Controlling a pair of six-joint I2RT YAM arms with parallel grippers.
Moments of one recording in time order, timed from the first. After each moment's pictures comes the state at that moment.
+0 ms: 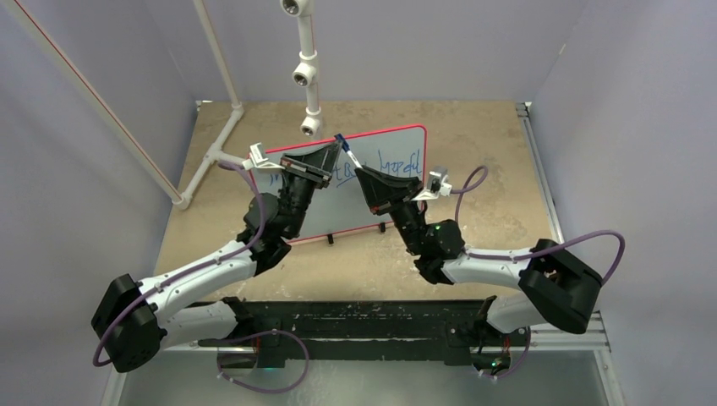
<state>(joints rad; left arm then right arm) -0.82 1.10 0.67 0.81 -0.47 -1.10 0.96 1.38 0.55 1.48 0.33 0.46</state>
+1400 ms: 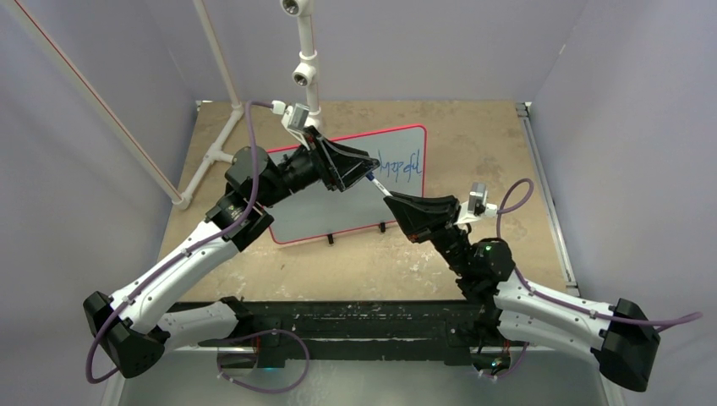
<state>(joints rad) -0.71 1.09 1.10 0.20 0.32 -0.69 0.95 0.83 0.37 1.10 0.10 0.48</state>
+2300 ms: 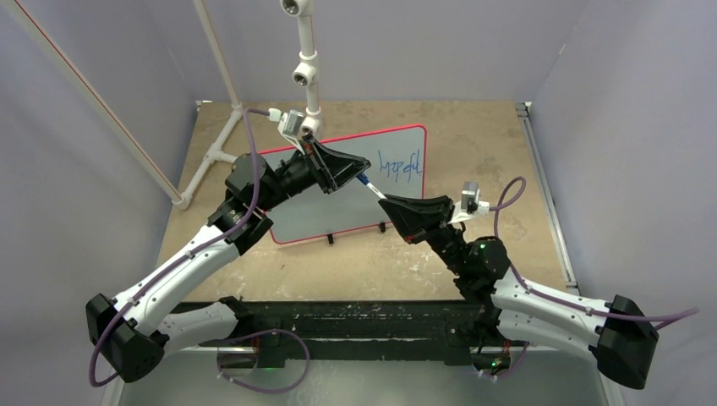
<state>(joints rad) -0.68 1.07 1.00 0.27 0.38 -0.73 0.95 0.85 0.37 1.08 0.08 0.51</state>
